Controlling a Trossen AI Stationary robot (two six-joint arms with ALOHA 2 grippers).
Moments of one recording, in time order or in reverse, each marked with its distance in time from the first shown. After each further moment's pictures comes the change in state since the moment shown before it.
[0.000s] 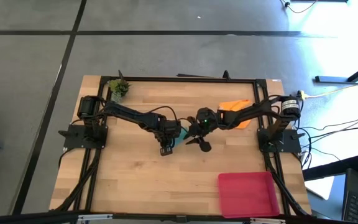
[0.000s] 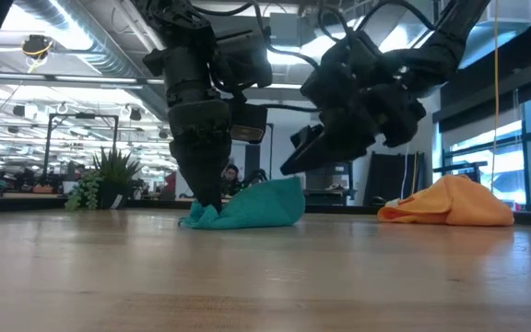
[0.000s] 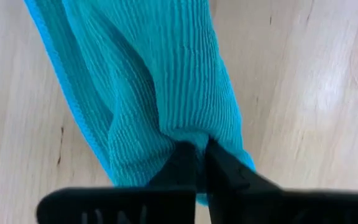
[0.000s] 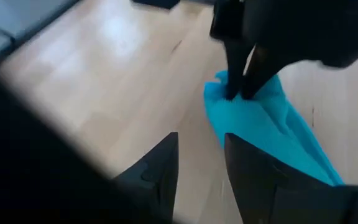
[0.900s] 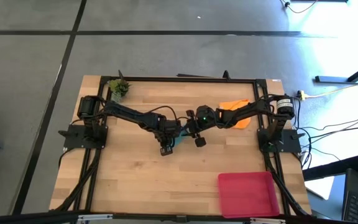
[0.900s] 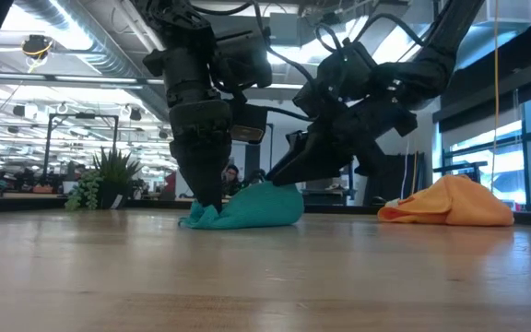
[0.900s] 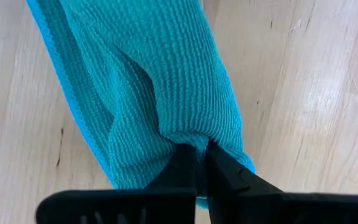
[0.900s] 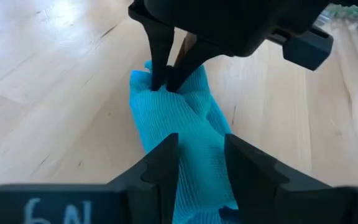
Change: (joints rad) left arm 0.001 0.000 0.000 0.008 0.004 -0.007; right arm -0.043 0.061 0.003 0.119 0.159 -0.146
